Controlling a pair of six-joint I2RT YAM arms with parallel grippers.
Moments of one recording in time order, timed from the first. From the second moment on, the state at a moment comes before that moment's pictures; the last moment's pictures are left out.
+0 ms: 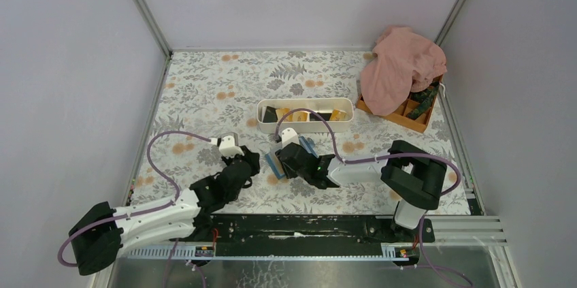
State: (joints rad) left arm -0.97 0.81 0.22 0.08 -0.74 -0.81; right arm 1.13 1.72 0.83 0.11 0.36 0.39
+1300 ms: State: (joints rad) left arm -0.97 1.10 0.26 0.29 -0.55 -0.77; right arm 0.99 1.52 0.72 0.03 0.48 0.47
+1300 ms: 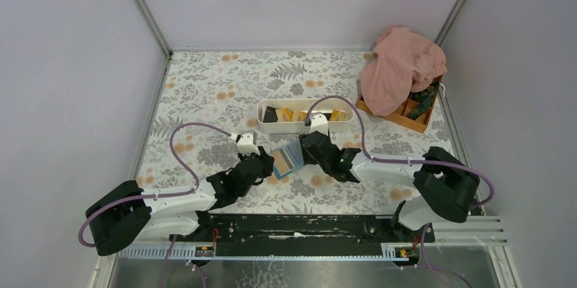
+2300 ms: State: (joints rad) left arm -0.87 0.84 0.15 0.22 -0.48 -0.83; right arm 0.95 1.66 0.79 0.17 0.27 0.45
